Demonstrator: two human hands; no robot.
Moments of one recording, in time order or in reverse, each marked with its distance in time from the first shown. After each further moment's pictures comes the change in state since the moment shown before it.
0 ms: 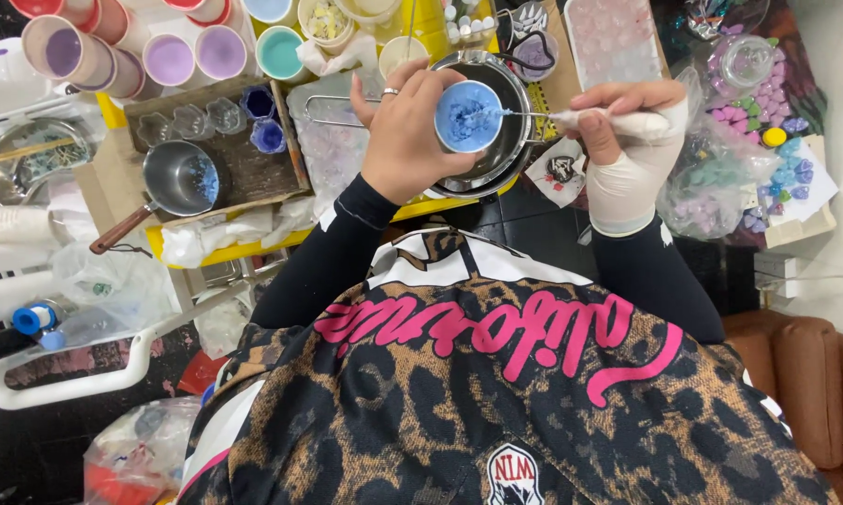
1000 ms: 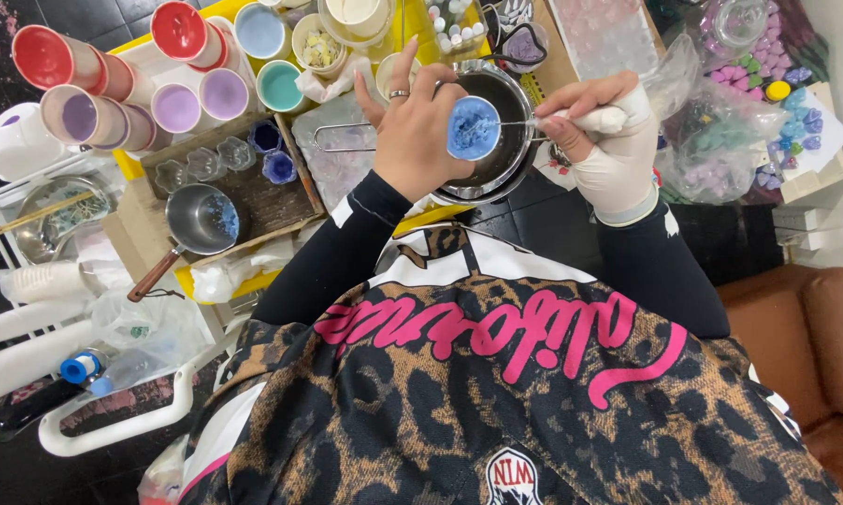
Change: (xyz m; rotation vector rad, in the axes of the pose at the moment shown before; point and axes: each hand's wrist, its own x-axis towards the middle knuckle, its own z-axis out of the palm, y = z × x) left_hand 0.022 -0.006 -0.009 0.088 -0.070 0.143; right_hand 0.008 -0.006 0.023 -0.166 -0.132 0.024
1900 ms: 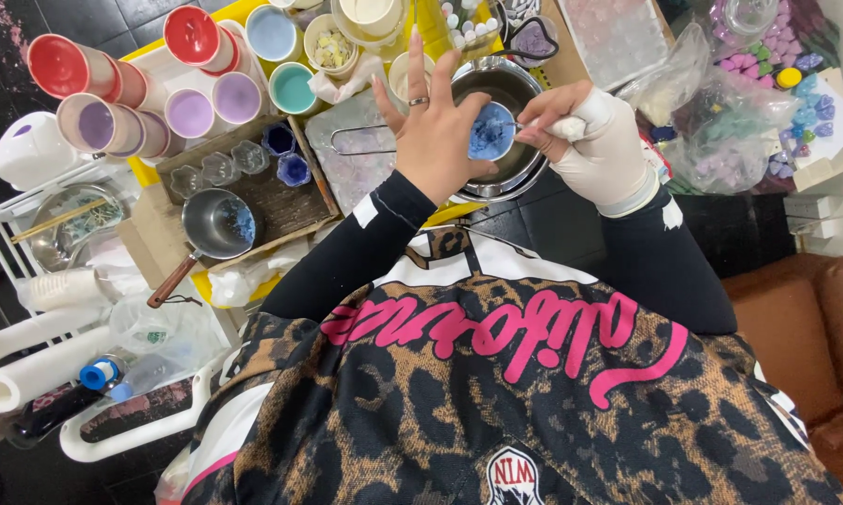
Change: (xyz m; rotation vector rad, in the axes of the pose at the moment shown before) left_hand -0.008 0.003 0.008 0.161 -0.062 -0.089; right_hand 0.018 -0.011 0.025 -0.317 -0.184 -0.063
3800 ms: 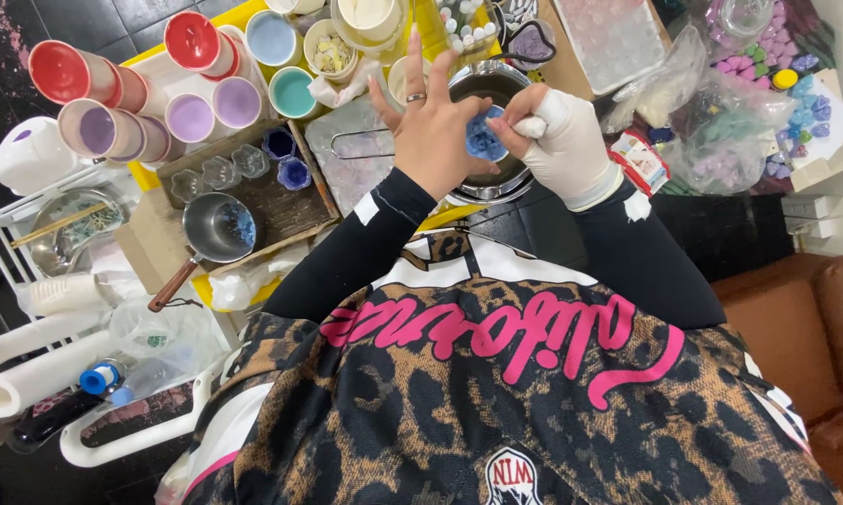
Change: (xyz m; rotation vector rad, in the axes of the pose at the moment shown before) left_hand 0.008 -0.002 -0.003 -0.060 0.002 -0.037; right_hand 0.015 0.011 0.028 -0.200 0.056 -0.010
